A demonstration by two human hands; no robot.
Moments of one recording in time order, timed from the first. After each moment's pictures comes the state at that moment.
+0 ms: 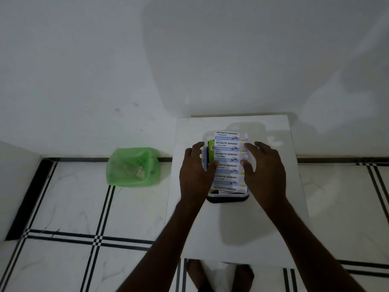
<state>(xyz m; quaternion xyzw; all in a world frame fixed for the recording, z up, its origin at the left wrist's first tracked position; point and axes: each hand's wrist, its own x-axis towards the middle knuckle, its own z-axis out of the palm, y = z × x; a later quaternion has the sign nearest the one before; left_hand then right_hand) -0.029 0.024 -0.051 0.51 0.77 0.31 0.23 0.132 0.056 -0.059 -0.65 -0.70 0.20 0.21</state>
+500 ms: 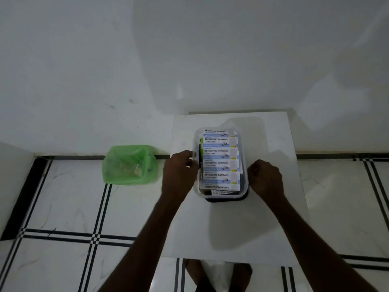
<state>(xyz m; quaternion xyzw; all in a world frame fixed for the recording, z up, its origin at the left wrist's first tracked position) -0.065 0.024 -0.042 0.43 0.77 0.31 0.35 0.150 0.067 -0.119 -0.72 -0.61 0.33 0.11</state>
